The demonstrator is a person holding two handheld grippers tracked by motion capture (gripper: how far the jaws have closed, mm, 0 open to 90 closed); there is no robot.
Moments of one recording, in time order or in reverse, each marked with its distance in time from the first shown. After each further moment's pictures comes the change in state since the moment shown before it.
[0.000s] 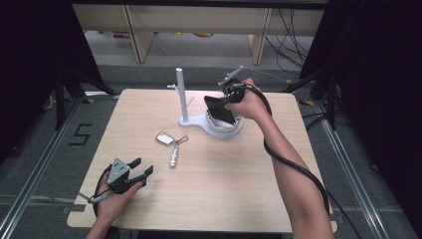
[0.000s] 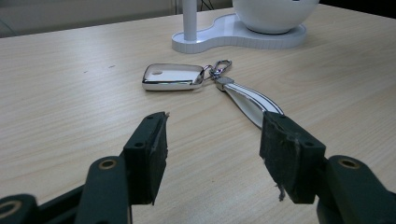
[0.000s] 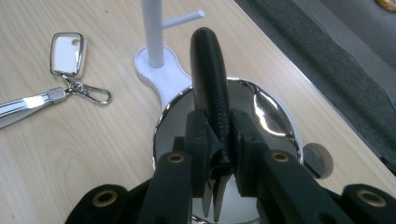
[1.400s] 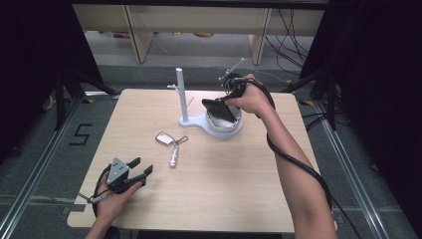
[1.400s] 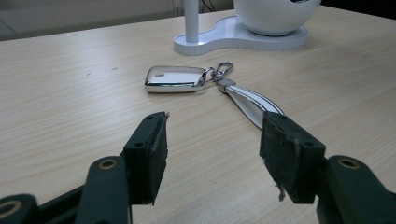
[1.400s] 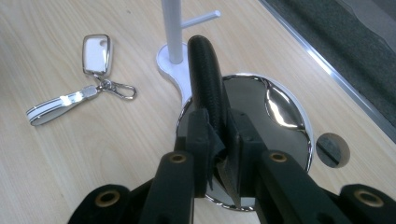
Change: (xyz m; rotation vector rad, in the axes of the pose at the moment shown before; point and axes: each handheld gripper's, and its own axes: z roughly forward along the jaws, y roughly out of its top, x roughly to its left) left arm 0.001 0.001 -0.002 -0.001 0.010 0.003; right arm 0.000 0.016 -0.019 0.060 0.078 0.043
